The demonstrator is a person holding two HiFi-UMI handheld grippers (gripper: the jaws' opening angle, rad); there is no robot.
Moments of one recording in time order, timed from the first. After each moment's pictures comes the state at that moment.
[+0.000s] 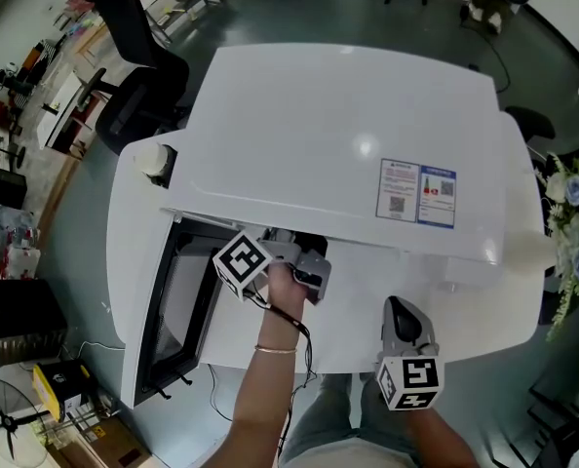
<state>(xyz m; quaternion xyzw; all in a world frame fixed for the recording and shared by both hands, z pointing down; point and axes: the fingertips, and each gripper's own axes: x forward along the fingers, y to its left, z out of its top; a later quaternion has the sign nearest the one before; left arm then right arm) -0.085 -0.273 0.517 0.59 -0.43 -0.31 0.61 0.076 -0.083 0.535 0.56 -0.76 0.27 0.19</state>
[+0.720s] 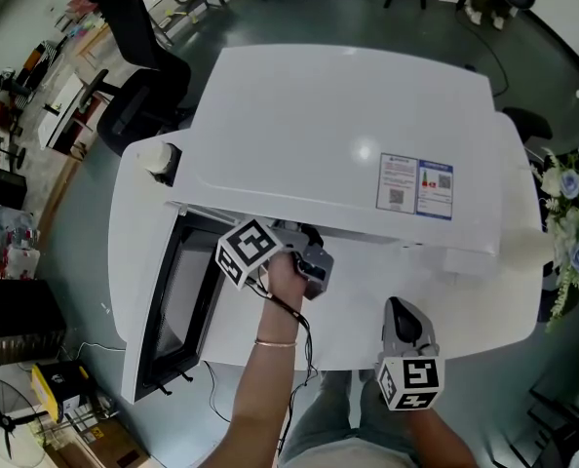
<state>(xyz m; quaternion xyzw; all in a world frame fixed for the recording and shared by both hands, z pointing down) -0.079 -0.276 0.519 0.63 -0.46 -0.22 0.59 0.076 -0.073 0.531 0.57 -0.76 0.26 0.19</state>
